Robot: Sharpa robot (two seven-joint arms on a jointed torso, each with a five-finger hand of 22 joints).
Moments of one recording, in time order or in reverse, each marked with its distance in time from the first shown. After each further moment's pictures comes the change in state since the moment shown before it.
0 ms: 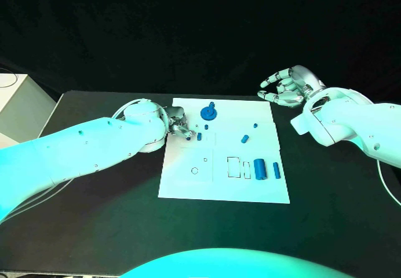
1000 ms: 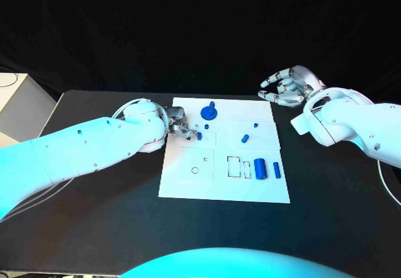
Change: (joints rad) left arm 0.000 -0.007 0.000 0.010 0.017 0.002 0.001; left_hand -0.004 0.007 -0.107 0.074 0.000 0.004 0.004 -0.007 0.001 0.000 0.000 0.000 0.000 0.000 0.000 0.000 0.000 0.000 0.000 0.000 0.000 0.000; right arm -0.002 0.000 0.000 0.000 -0.001 0.000 0.000; right_hand 0.000 0.000 0.004 -0.004 0.000 -0.003 0.003 0.000 0.000 0.000 0.000 0.000 0.001 0.000 0.000 0.000 0.000 0.000 0.000 0.000 0.000 0.001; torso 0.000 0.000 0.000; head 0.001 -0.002
